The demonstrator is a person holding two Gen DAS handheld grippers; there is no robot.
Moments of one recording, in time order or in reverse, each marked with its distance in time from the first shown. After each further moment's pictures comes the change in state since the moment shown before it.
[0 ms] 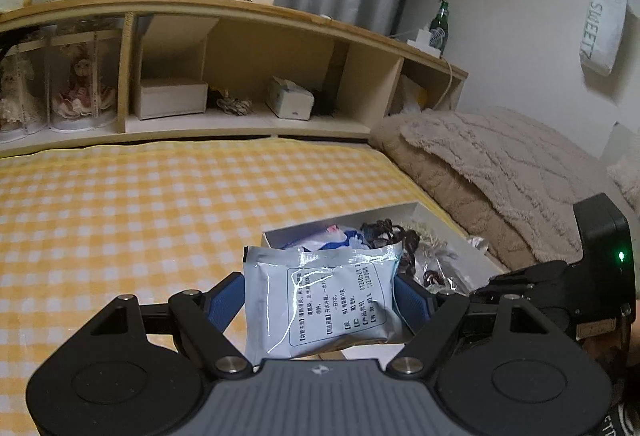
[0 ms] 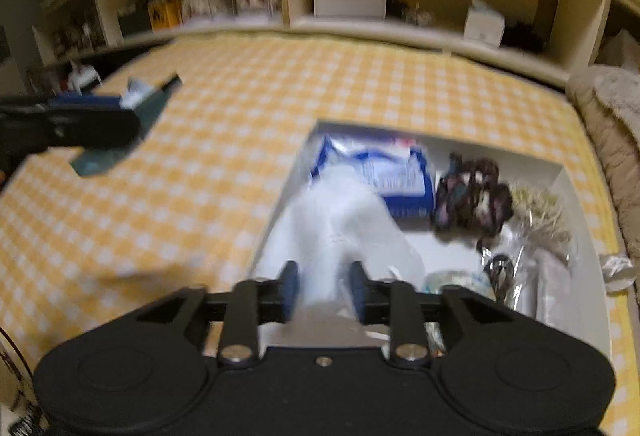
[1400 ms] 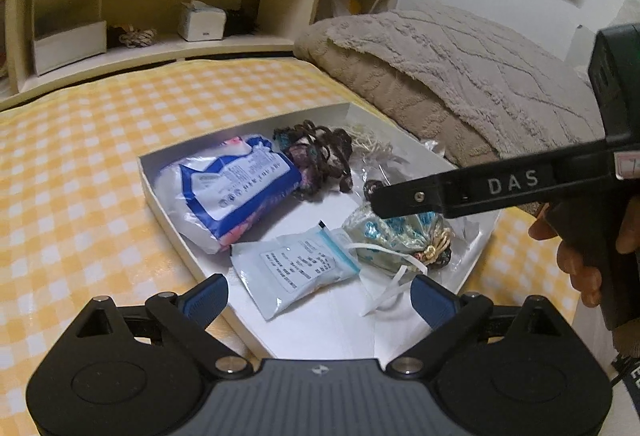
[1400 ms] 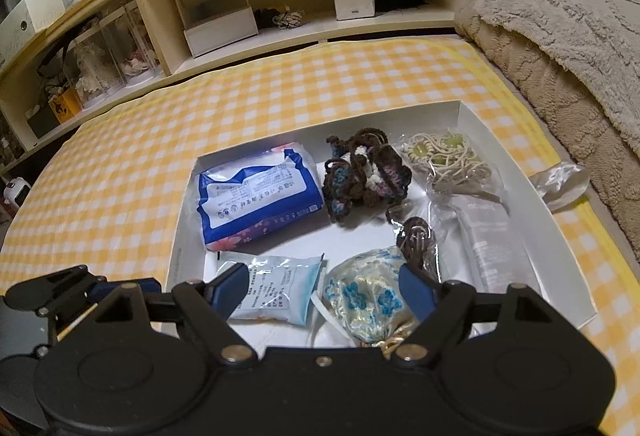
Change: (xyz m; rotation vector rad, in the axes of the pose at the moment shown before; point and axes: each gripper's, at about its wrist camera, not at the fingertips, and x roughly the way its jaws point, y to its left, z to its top) left arm 0.109 -0.059 -0.051 0.152 0.225 -0.156; right arm -0.005 -0.069 -0.017 0.367 -0.083 -0.116
